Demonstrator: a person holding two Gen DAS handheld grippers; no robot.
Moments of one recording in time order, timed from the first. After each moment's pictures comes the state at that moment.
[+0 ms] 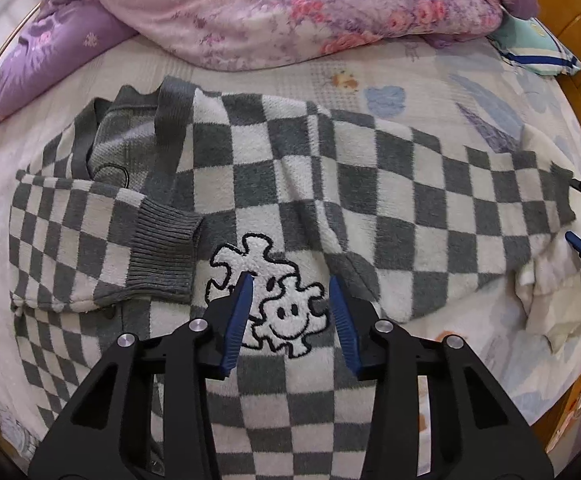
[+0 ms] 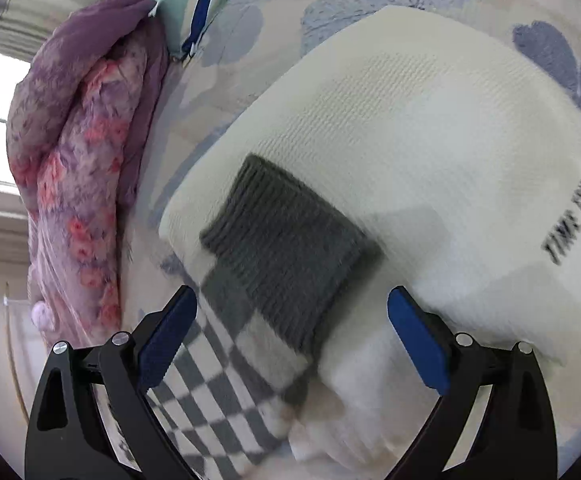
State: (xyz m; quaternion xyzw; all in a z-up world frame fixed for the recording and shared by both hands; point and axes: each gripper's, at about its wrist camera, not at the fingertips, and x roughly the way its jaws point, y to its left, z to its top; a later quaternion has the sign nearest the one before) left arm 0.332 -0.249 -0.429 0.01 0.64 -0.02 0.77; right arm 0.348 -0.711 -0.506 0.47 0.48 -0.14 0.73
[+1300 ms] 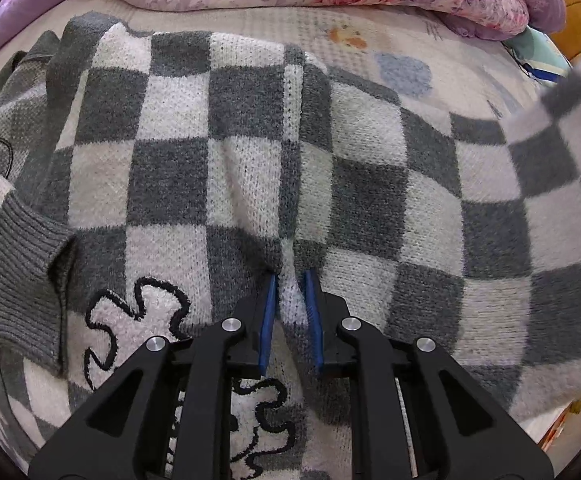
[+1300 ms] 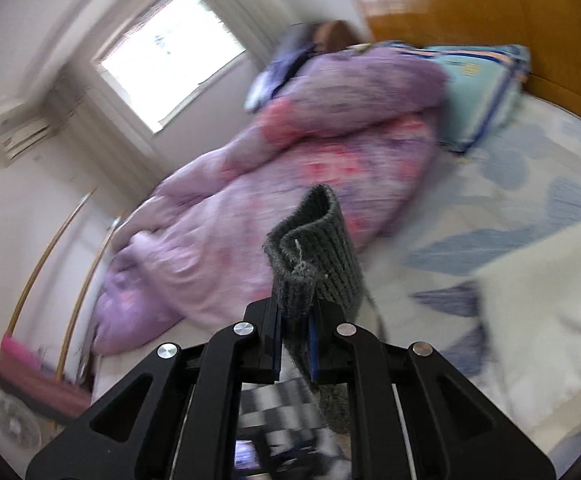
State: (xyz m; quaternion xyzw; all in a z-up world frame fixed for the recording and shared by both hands) left arm 0.364 -0.266 -0.548 -0.06 0.63 -0.05 0.77; right arm 0.383 -0.487 -0.281 0.29 0.34 0.07 0.89
